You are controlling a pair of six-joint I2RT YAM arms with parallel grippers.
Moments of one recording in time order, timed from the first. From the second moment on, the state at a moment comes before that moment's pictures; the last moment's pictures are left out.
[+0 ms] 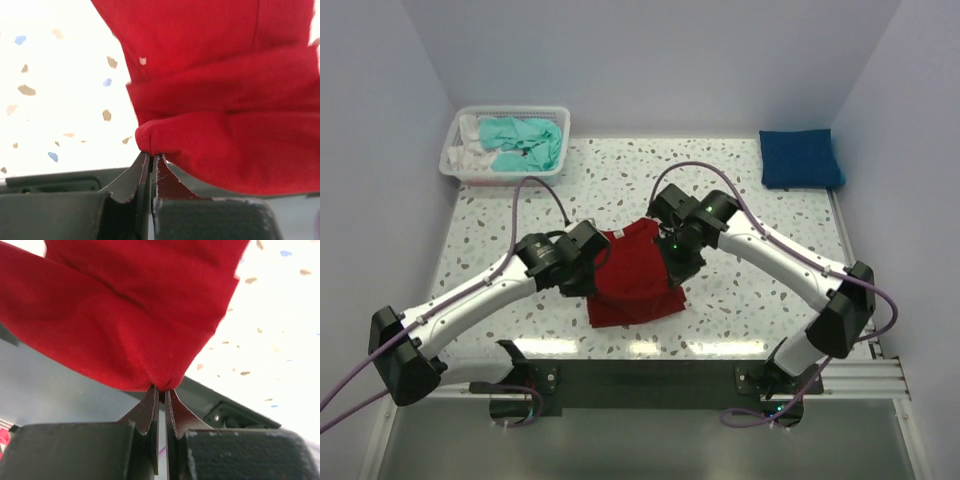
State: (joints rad) left arm -0.88 1.20 1.05 -1.08 -0.20 -0.87; right arm 0.86 1.53 1.44 -1.22 -0.09 0.46
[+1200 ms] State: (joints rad) left arm -0.33 1.61 1.09 -0.56 -0.05 -0.55; right arm 0.53 2.19 1.95 -1.08 -0.18 0.24
